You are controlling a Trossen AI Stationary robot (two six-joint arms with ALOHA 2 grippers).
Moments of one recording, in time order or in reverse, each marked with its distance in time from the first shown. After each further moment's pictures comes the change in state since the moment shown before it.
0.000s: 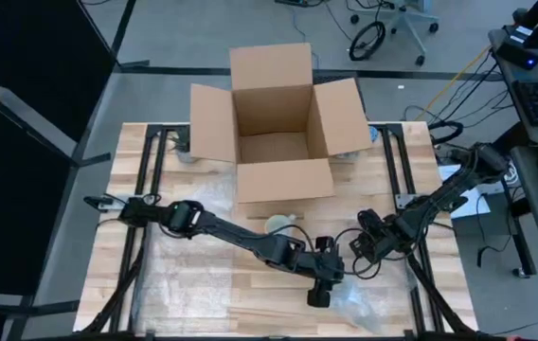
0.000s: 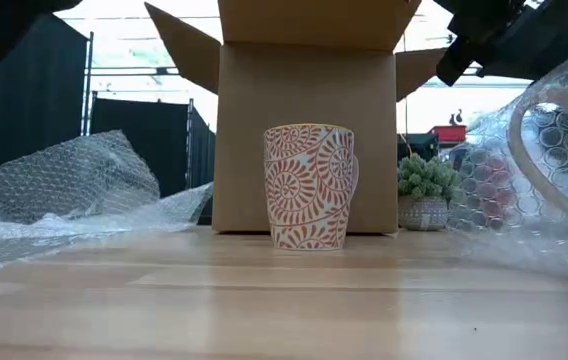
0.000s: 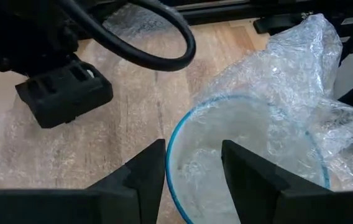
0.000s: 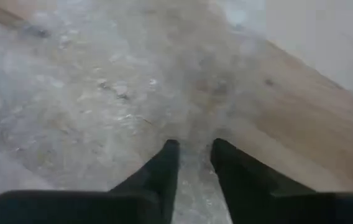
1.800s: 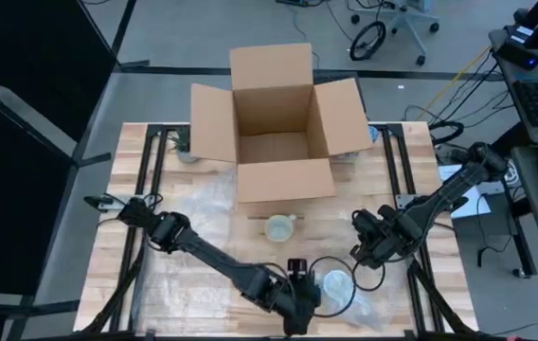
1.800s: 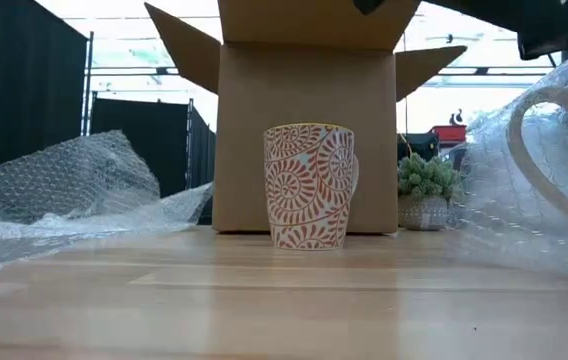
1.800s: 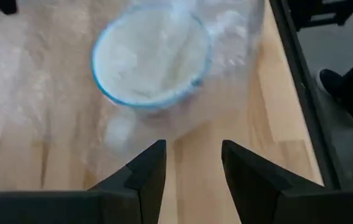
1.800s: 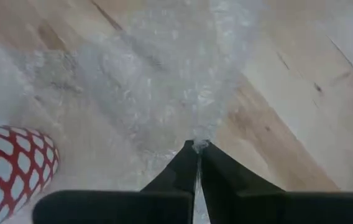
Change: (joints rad) left arm -0.192 -0.076 -0.012 -0.306 -0.263 -0.217; right arm 0.024 0.001 0.418 -0.420 0.107 -0.283
